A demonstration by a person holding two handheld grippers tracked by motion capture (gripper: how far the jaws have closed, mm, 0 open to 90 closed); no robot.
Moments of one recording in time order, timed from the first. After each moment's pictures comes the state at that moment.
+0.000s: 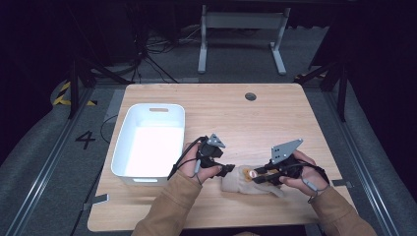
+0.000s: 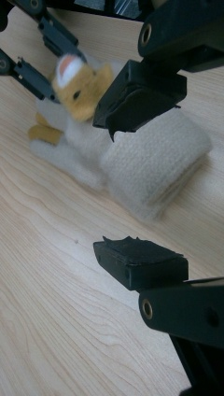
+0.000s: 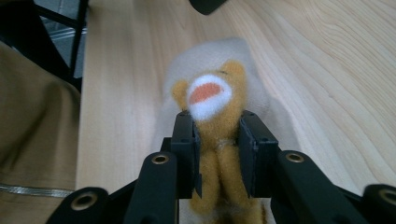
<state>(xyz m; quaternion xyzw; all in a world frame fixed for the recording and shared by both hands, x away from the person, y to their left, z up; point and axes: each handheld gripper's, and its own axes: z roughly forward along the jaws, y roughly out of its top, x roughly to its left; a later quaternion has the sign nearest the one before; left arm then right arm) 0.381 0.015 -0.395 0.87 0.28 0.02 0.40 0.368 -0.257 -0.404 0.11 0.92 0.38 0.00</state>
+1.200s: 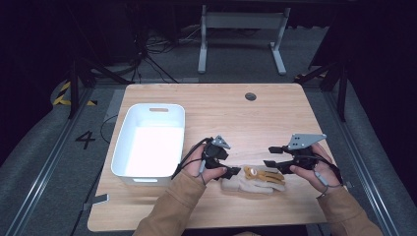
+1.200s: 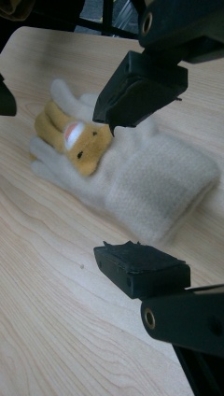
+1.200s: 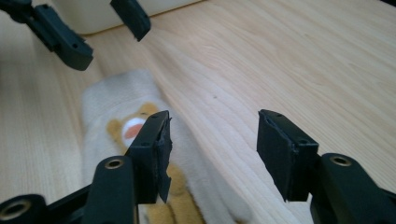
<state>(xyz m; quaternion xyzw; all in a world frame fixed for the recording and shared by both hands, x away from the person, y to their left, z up) 0.382 0.002 -0.400 0.87 0.27 -0.01 0.40 0.375 -0.296 -0.390 0.24 0.87 0.42 0.13</state>
